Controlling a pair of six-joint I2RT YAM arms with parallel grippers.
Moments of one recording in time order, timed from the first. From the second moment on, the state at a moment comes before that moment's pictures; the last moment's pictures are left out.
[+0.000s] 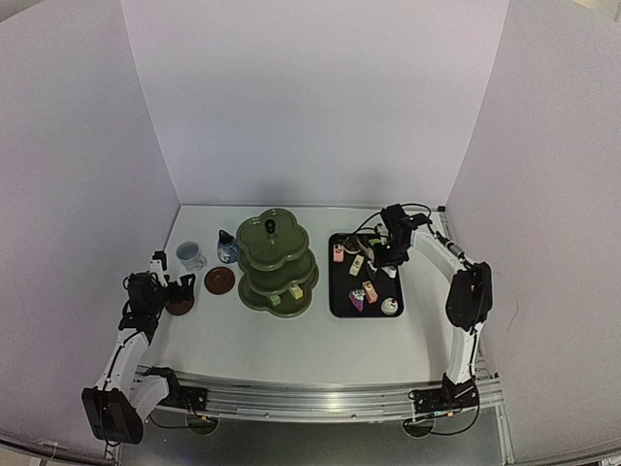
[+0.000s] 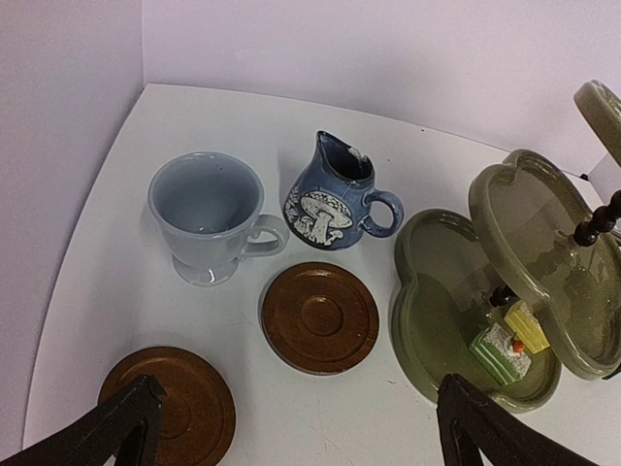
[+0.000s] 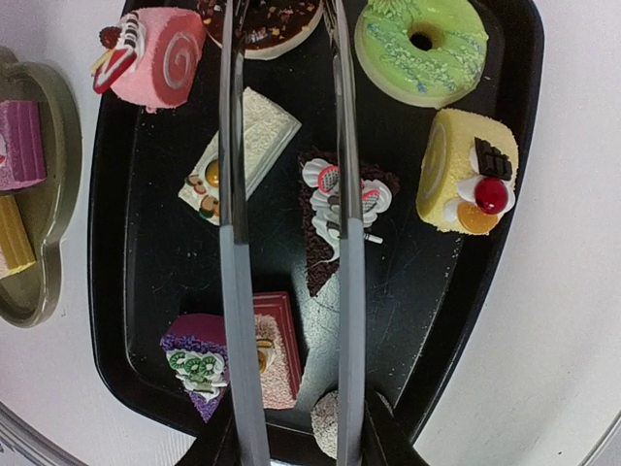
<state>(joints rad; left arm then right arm) 0.06 0.88 0.51 -0.09 0.27 -0.13 0.37 2.06 1.82 -1.05 -0.10 0.18</state>
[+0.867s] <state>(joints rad) 0.06 0.89 0.51 -0.04 0.29 -0.10 0.37 1.98 1.81 -1.07 -0.06 0.16</state>
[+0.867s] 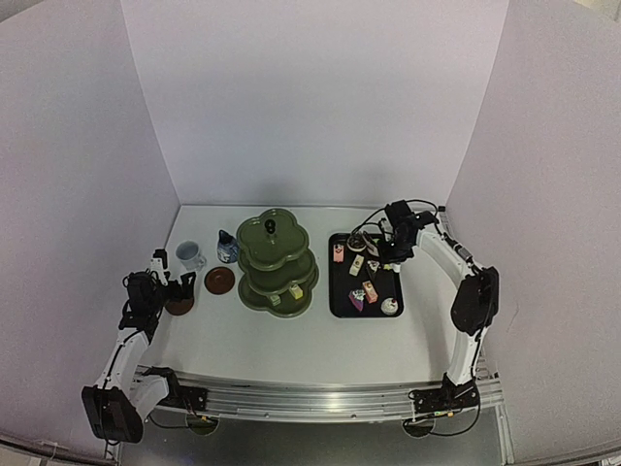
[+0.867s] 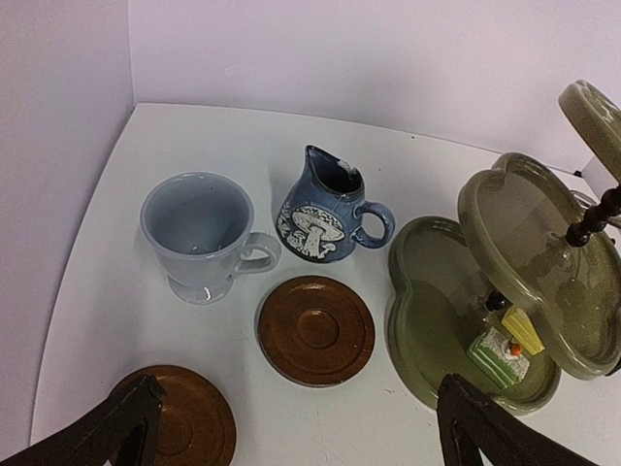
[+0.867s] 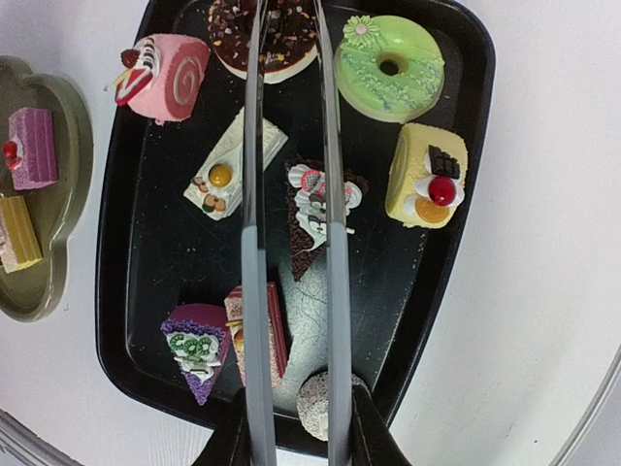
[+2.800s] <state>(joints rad) 0.06 0.95 0.35 0.12 0.36 -0.08 0.50 2.26 1.89 -0.67 -0.56 -0.05</state>
